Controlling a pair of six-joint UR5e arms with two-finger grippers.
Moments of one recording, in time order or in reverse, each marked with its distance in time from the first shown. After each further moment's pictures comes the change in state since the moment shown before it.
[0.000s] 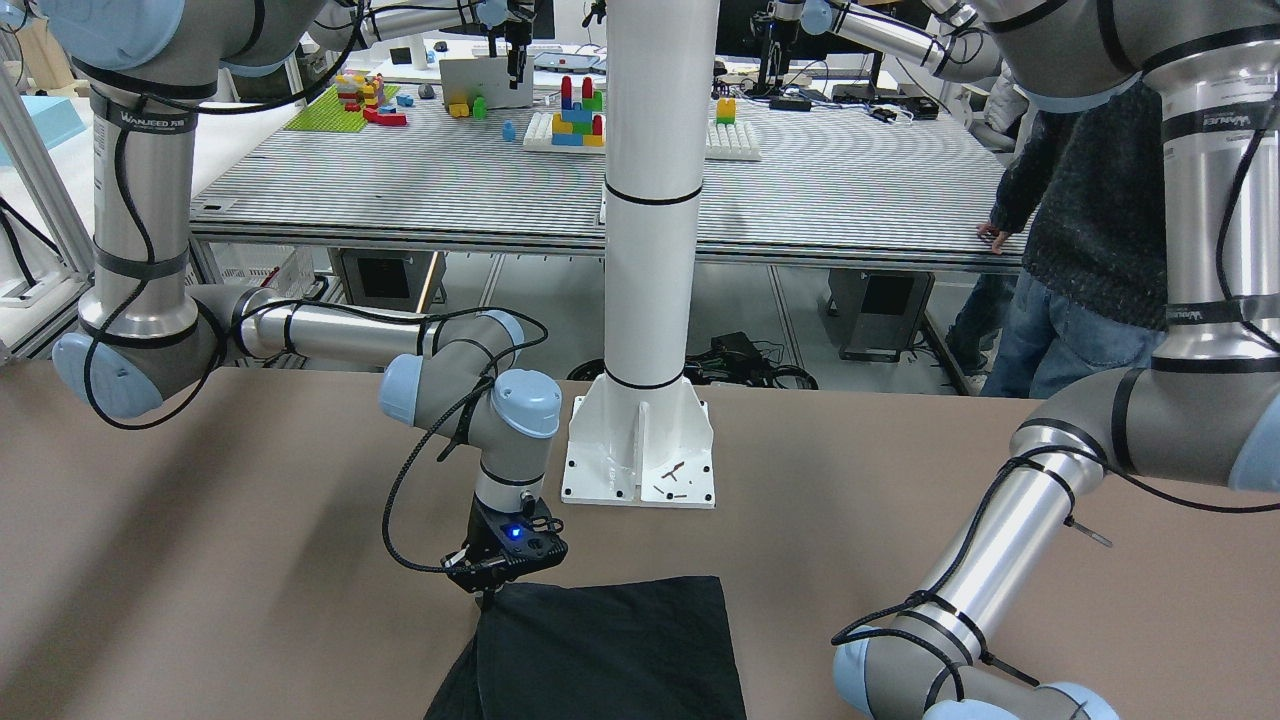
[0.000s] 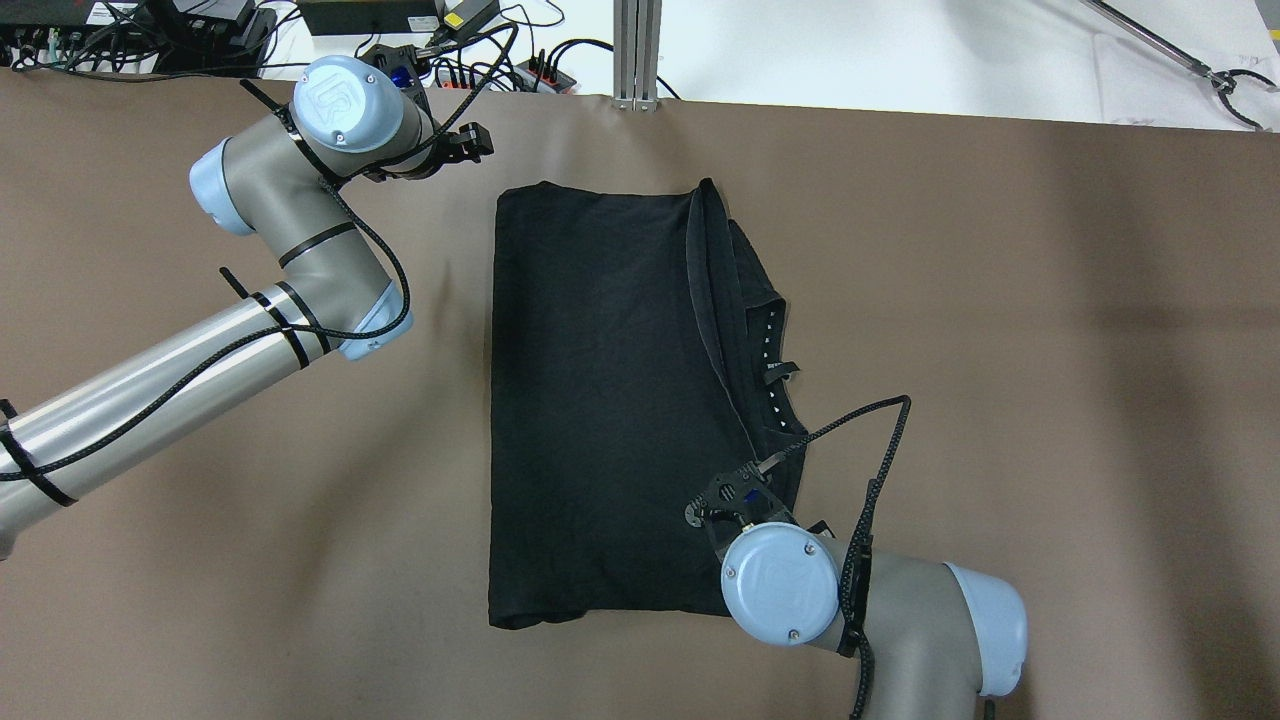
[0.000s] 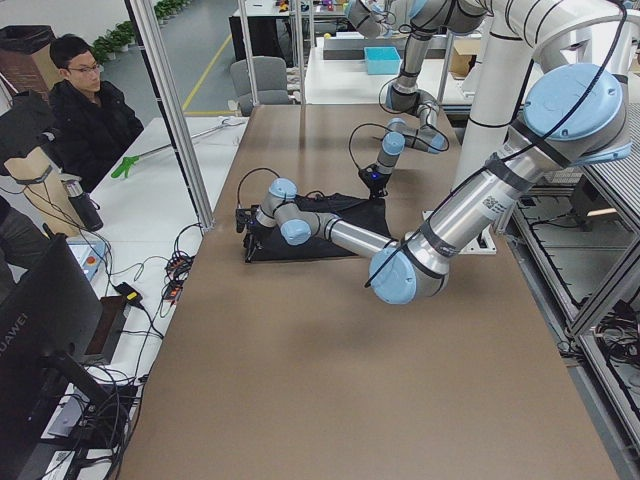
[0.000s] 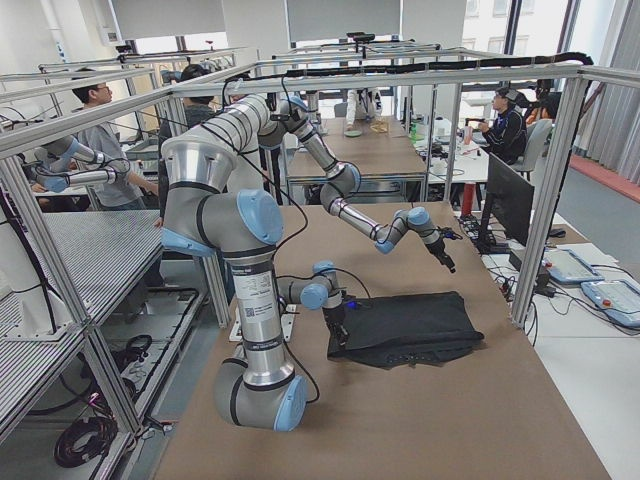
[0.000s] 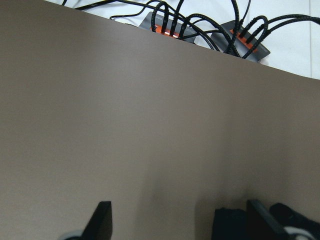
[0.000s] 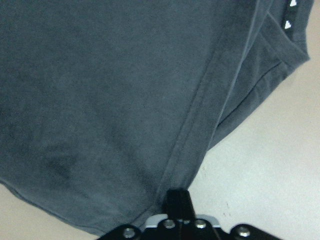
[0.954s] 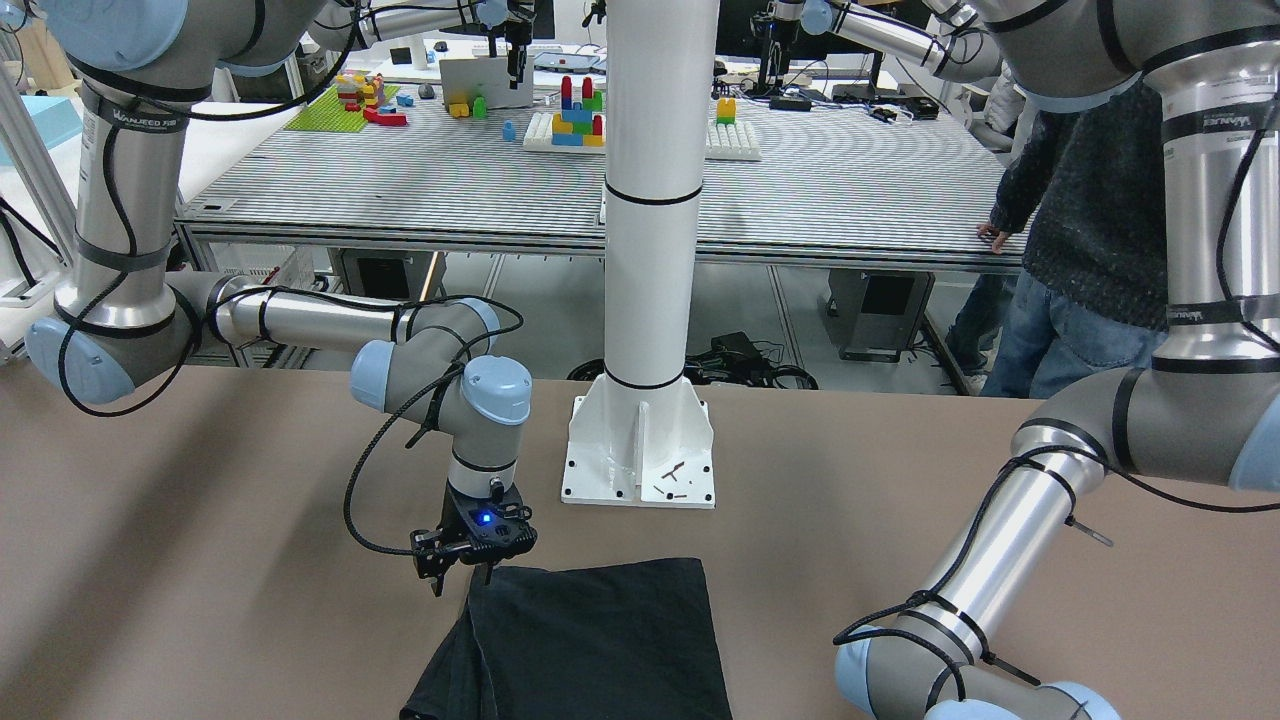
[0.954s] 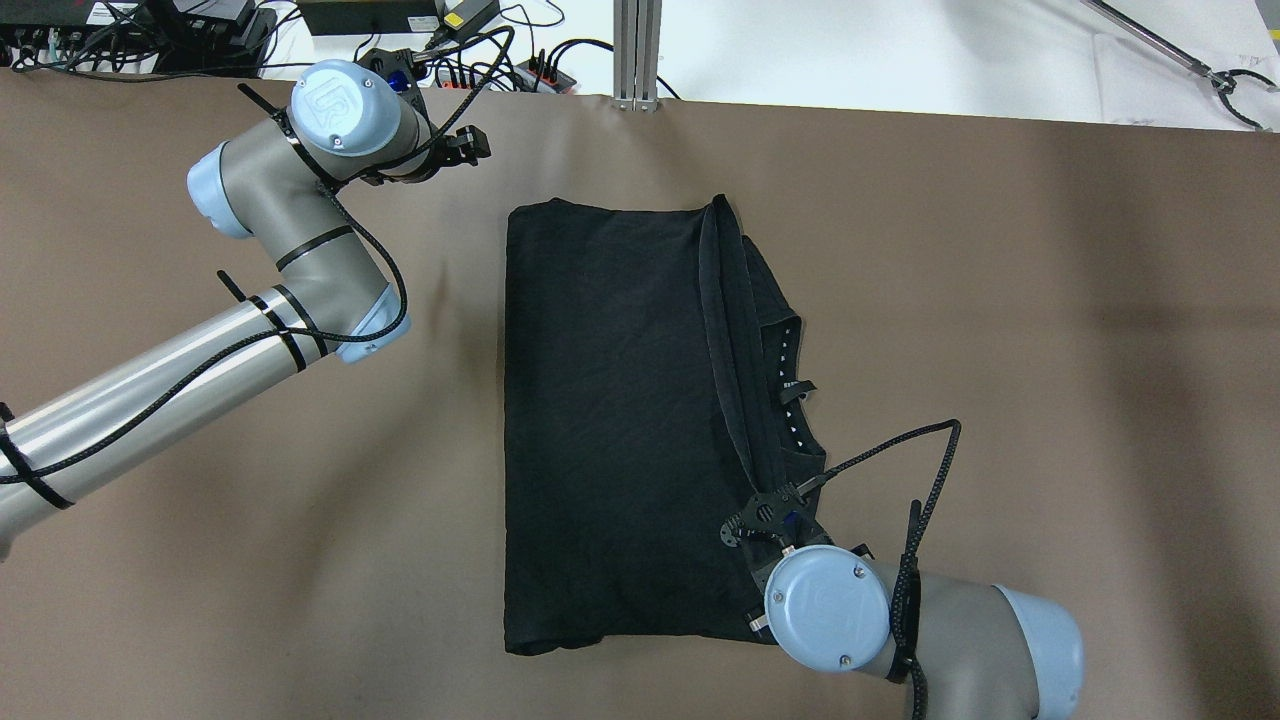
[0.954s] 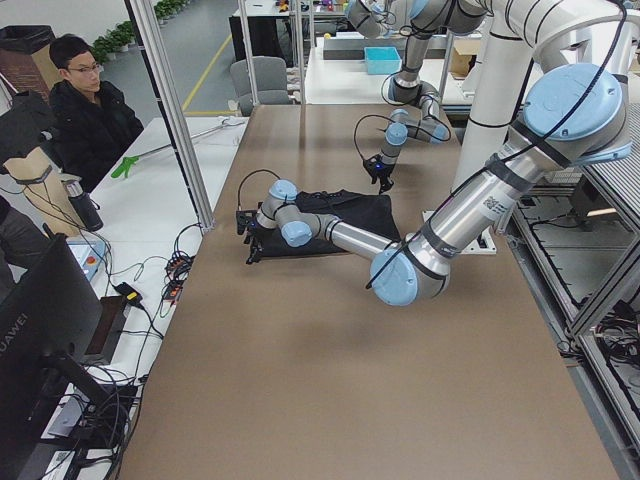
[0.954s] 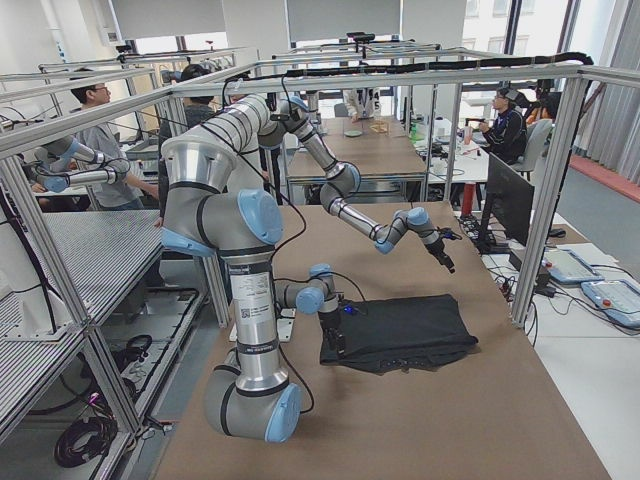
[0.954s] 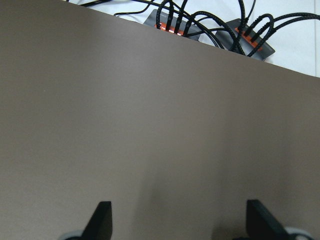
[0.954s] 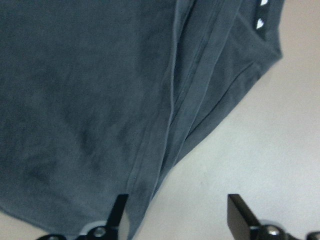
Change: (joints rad) left arm 0.002 0.006 -0.003 0.000 0.000 -0.009; right arm 0.008 -0.077 0.076 0.000 0.028 0.055
